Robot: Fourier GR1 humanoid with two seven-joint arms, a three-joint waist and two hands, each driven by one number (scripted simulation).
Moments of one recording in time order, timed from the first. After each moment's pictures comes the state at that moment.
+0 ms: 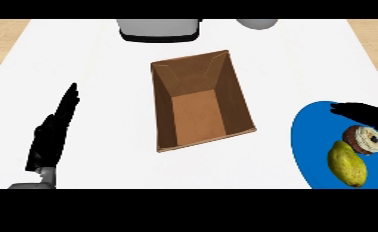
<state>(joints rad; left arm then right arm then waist) 0.00 0.29 -0.03 -1.52 -0.08 0.13 0.07 -0.25 -0.83 0.15 -0.99 0.83 0.33 -0.78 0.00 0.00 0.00</state>
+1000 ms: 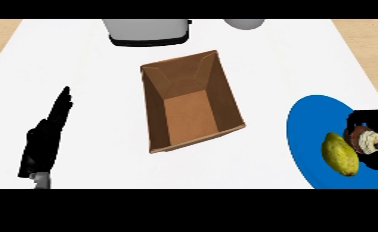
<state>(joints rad) 0.04 0.27 0.02 -1.56 -0.11 0.12 0.10 -0.15 -0.66 -0.06 -1.06 0.83 0.11 -0.57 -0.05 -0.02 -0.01</state>
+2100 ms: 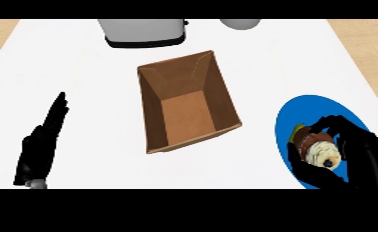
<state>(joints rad) 0.08 0.27 0.03 -1.58 -0.12 0.12 0.09 0.17 -0.18 0.09 -2.08 0.92 -0.04 0.30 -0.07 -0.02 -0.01</state>
